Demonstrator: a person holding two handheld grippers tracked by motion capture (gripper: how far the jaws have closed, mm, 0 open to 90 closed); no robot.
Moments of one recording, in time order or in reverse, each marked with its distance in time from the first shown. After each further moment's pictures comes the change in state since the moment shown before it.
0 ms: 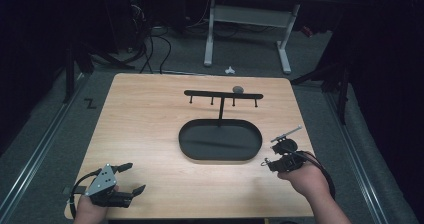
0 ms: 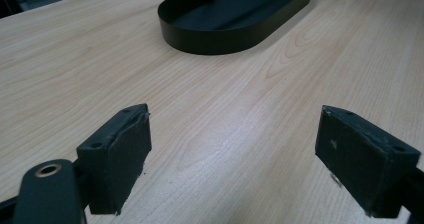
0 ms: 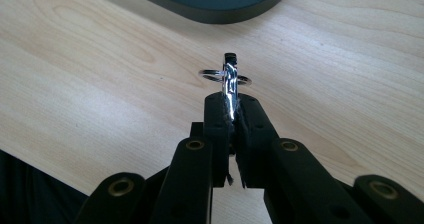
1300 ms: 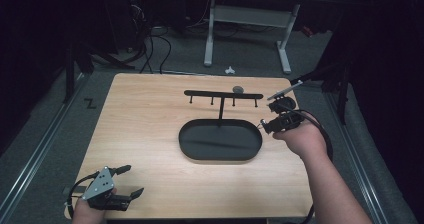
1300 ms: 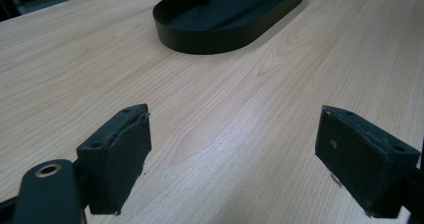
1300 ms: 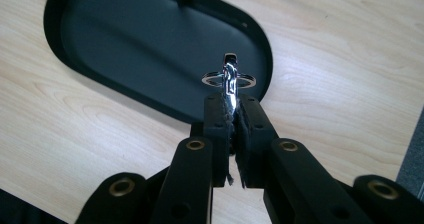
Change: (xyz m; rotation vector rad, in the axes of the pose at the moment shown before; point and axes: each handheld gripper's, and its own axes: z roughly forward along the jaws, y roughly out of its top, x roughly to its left) left arm -0.005 -0.001 -0.007 -0.002 -0.014 0.015; right arm 0.005 0.087 -0.073 -0.118 -0.040 0.009
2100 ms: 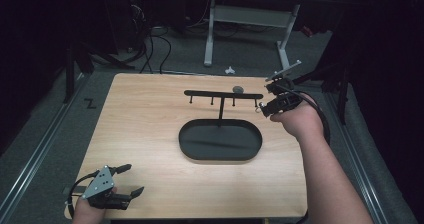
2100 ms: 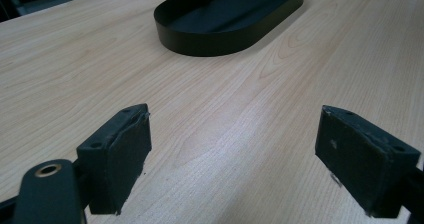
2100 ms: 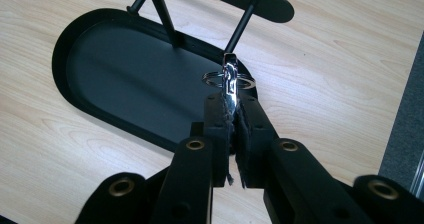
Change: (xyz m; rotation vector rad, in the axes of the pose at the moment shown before) left arm 0.002 0.000 0.002 -0.008 -0.001 -0.006; right arm 0.001 0.039 -0.016 -0.031 -0.032 0.006
